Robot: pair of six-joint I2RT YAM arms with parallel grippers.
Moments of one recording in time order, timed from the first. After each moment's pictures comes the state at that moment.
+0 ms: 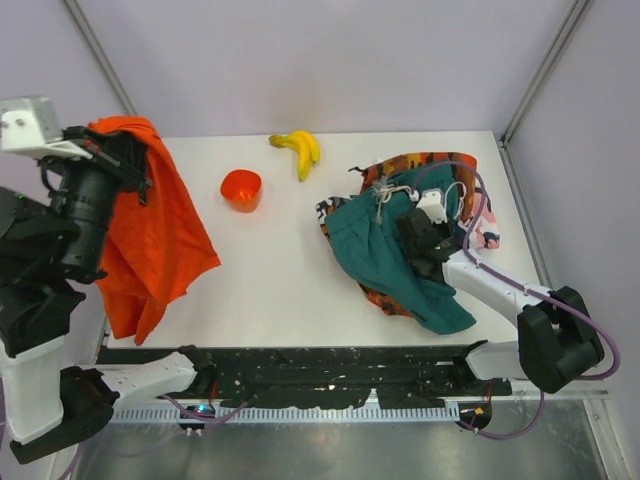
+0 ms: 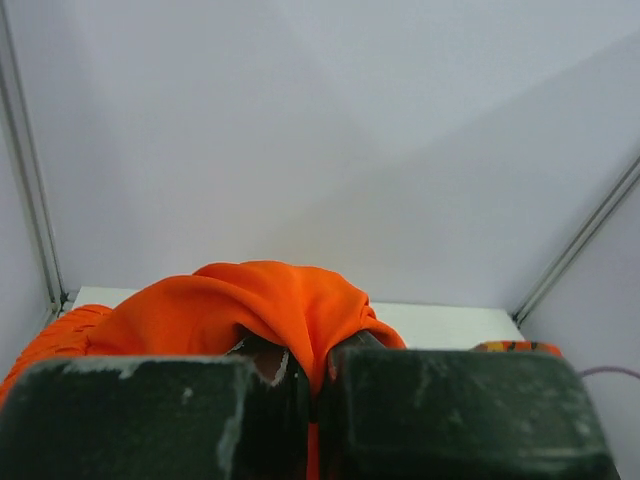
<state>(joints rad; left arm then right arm) -0.73 1.00 2.00 -0.66 -0.62 -0.08 0.44 1.32 0.76 -0.33 0.88 0.13</state>
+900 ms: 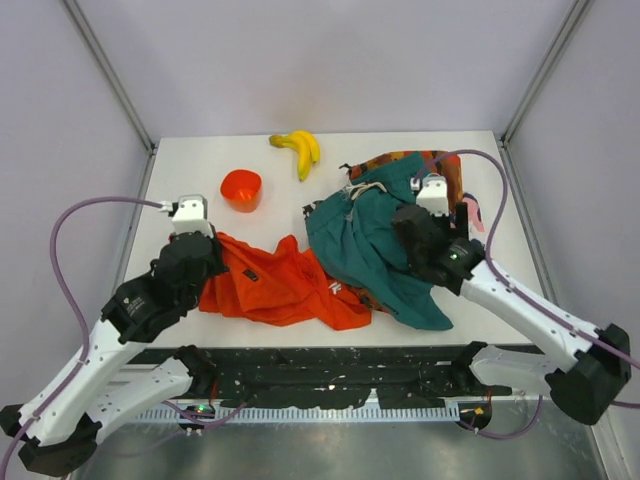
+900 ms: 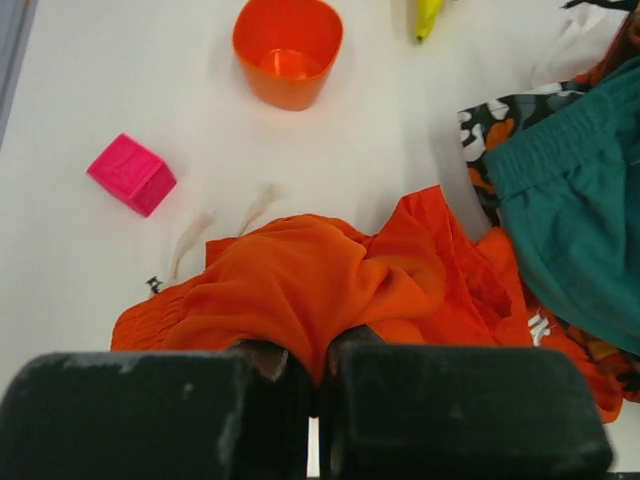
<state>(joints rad) -0.73 0.72 1.03 -0.76 -0.62 -0.40 0.69 1.17 0.95 -0.57 0.96 0.29</state>
